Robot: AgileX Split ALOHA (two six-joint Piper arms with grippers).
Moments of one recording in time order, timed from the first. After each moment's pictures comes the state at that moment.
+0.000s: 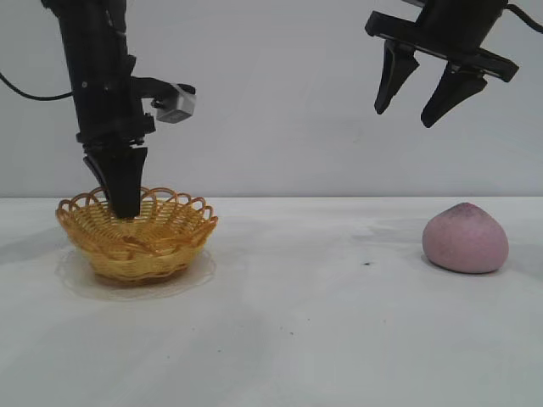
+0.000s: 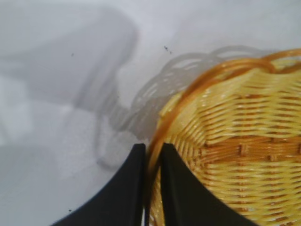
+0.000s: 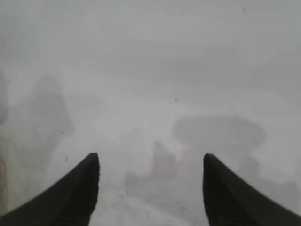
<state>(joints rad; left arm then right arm) -0.23 2.29 -2.04 -0.21 1.23 0.51 0.20 1.96 -1.49 0.46 0.67 -0.28</state>
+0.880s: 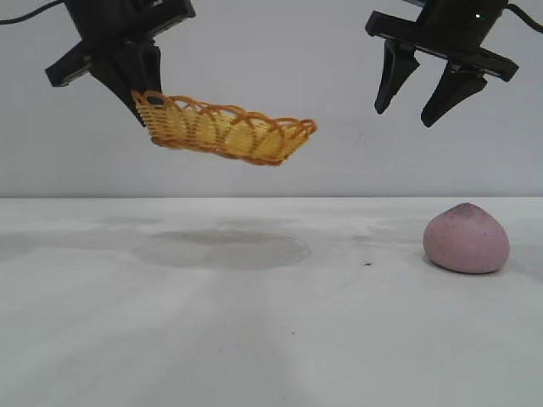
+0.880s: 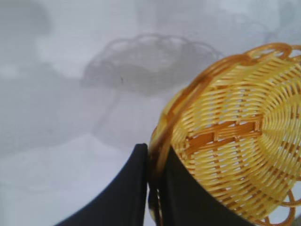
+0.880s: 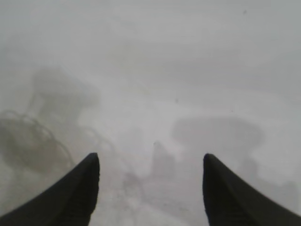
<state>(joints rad) -0.26 2.03 -1.59 -0.58 1.09 0.12 0.20 1.96 -1.49 0.46 0.66 -0.29</state>
